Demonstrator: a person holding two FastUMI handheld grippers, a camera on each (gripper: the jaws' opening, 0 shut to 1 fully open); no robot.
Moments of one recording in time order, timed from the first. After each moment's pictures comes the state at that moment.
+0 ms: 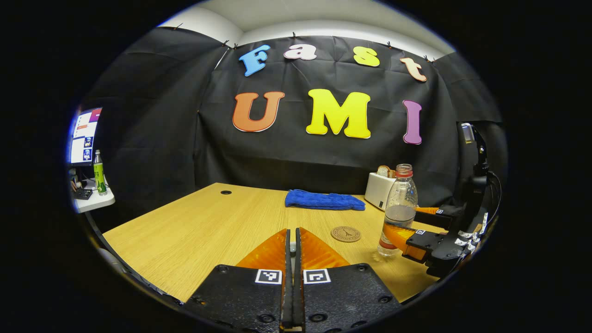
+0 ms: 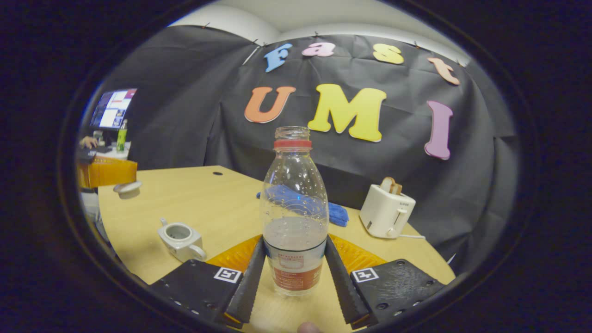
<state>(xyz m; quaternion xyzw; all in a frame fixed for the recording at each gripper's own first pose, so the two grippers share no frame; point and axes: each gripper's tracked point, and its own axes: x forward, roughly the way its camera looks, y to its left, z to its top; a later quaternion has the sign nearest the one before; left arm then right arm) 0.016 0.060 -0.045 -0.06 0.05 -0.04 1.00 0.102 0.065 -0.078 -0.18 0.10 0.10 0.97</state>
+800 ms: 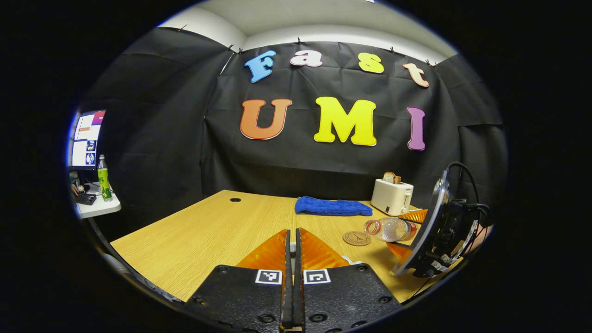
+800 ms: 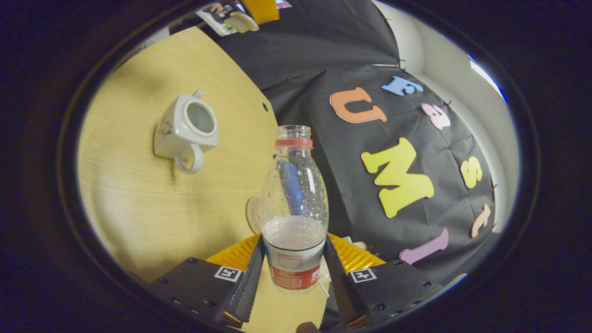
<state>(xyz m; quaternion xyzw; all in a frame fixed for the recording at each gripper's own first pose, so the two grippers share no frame) 0.012 0.096 -0.038 -0.07 0.04 -0.03 1.00 0.119 0.071 -0.100 -0.60 0.04 0.10 0.79</state>
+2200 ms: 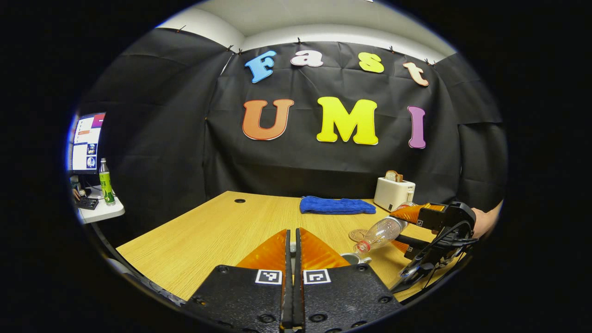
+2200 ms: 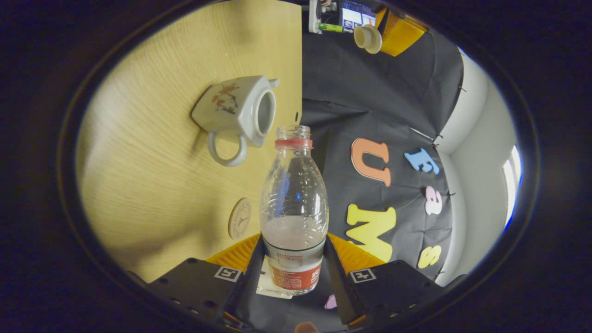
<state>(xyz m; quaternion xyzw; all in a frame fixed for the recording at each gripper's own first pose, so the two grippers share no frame) 0.006 0.116 -0.036 -0.06 0.04 -0.03 1.00 0.122 0.110 -0.083 -0.77 -0.06 0.09 0.63</state>
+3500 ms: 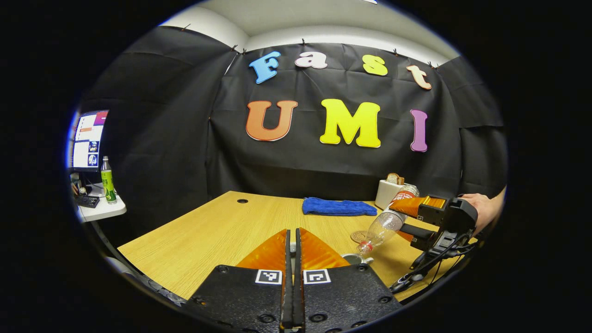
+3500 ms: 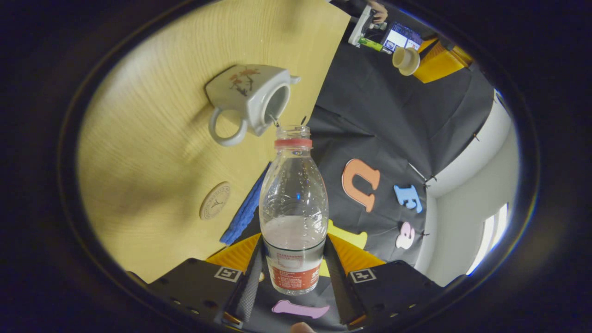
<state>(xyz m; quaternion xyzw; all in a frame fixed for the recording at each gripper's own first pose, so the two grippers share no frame) 0.001 0.128 -0.032 -0.07 0.03 -0.03 1.00 0.122 0.129 -0.061 -0.85 -0.12 0.06 0.52</state>
